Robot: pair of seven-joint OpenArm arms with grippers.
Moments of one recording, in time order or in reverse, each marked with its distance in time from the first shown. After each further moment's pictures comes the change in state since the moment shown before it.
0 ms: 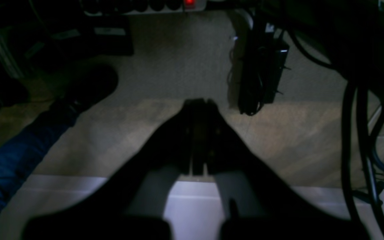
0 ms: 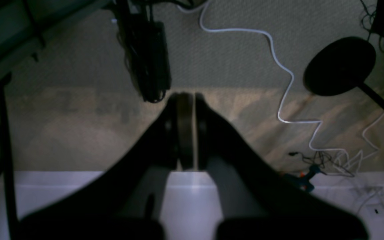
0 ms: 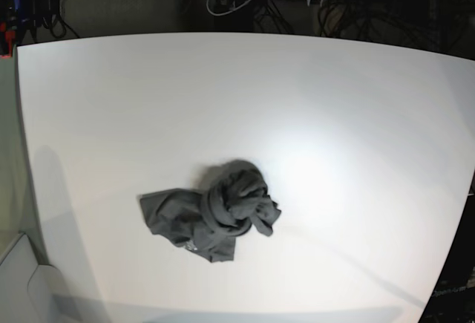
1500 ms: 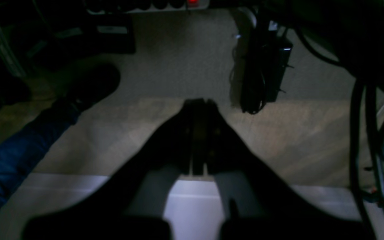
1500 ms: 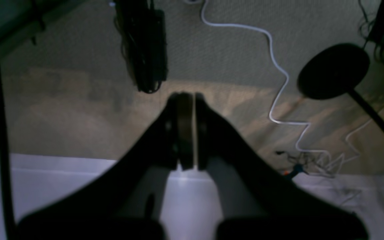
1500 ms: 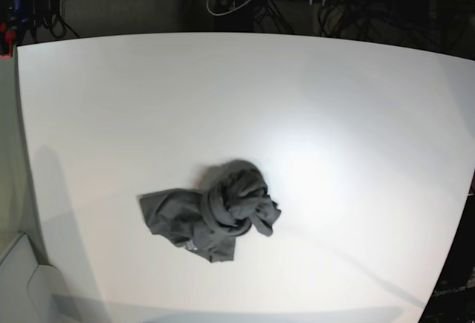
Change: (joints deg) left arm 0.5 -1.0 0.1 0.1 0.0 -0.1 -0.2; right arm 0.1 0.5 -5.2 2.0 0.0 0.2 -4.0
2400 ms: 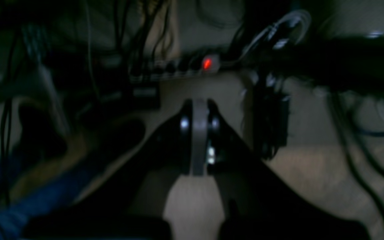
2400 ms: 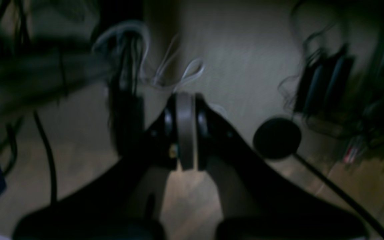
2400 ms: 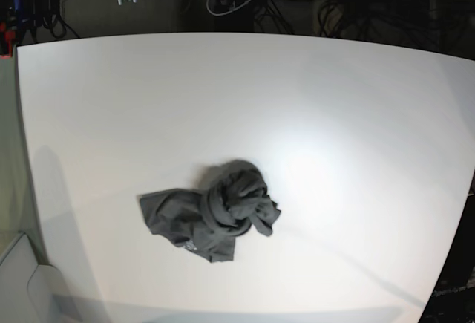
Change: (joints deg) left arm 35.2 -5.8 -0.2 60.2 -0.3 0.1 1.3; right arm -31.8 6.5 5.3 63.3 0.3 3.8 -5.6
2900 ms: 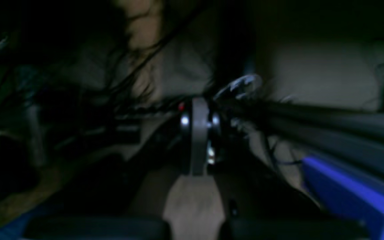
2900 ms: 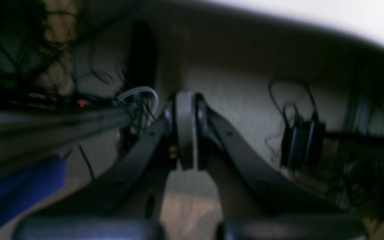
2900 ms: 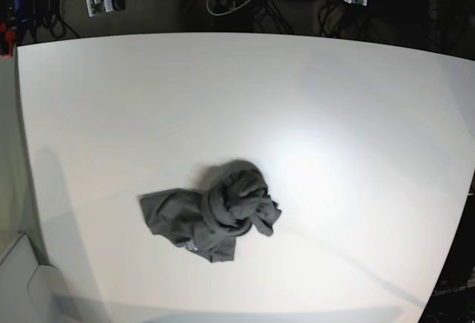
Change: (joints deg) left arm 12.5 -4.8 -1.6 31.5 -11.5 0.4 10.0; right arm -11.7 -2.4 11.5 30.2 -0.3 14.0 -0.9
